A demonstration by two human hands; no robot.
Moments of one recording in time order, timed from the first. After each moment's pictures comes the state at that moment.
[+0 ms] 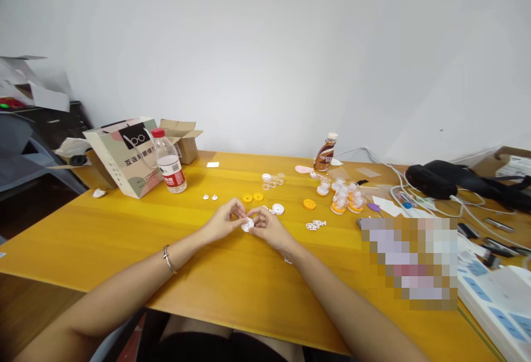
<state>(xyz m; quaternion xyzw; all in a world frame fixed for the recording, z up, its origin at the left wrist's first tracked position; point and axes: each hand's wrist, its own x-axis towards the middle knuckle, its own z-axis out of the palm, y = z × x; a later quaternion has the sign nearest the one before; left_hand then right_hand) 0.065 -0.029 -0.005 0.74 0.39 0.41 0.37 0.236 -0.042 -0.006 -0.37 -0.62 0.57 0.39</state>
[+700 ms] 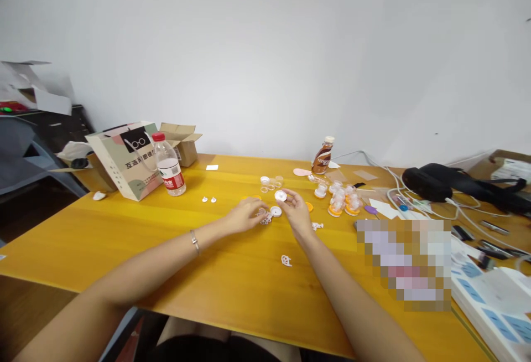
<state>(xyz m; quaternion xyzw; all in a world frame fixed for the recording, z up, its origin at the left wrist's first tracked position) 0.112 -0.004 0.008 0.88 0.38 0.26 0.11 0.284 0.009 -0.011 -0.44 -0.46 0.45 0.63</state>
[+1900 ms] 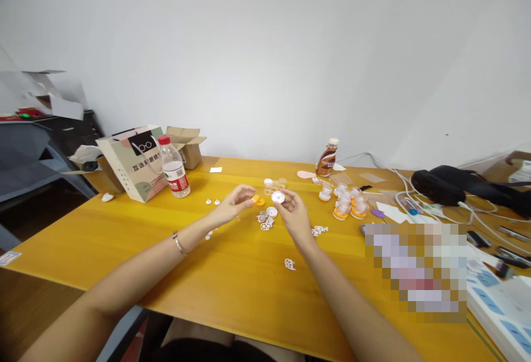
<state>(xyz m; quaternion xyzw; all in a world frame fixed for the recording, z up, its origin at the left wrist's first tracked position) 0.079 -0.007 0.031 0.73 0.30 0.44 0.43 0.264 -0.011 0.009 -0.41 -0.51 0.40 0.64</state>
